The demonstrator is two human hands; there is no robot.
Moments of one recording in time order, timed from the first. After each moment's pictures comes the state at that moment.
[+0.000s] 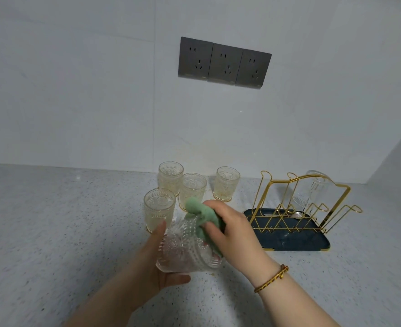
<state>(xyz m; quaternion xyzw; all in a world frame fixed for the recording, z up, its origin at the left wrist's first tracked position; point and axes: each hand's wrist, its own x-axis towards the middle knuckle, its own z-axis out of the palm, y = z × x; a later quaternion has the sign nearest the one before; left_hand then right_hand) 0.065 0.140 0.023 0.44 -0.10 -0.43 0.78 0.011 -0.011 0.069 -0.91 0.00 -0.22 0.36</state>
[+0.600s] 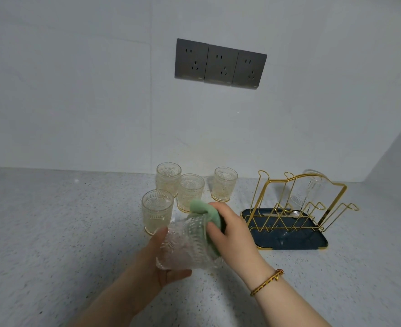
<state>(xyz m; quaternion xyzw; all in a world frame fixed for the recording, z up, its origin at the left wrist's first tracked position) 0.062 0.137 0.019 0.45 -0.10 -0.39 0.80 0.011 -0.013 0.061 -0.88 0.05 -0.22 0.41</state>
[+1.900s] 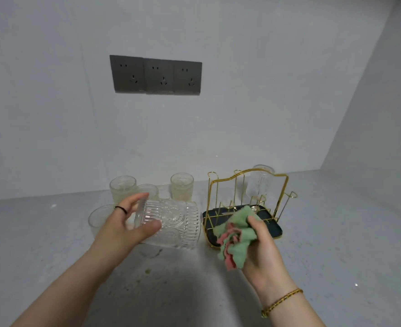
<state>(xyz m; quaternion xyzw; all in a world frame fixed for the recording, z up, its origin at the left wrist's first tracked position) 0.044 0.072 0.089 0.73 -0.26 -0.12 0.63 -0.079 -0.114 0.060 -0.35 0.24 -0.23 0.87</state>
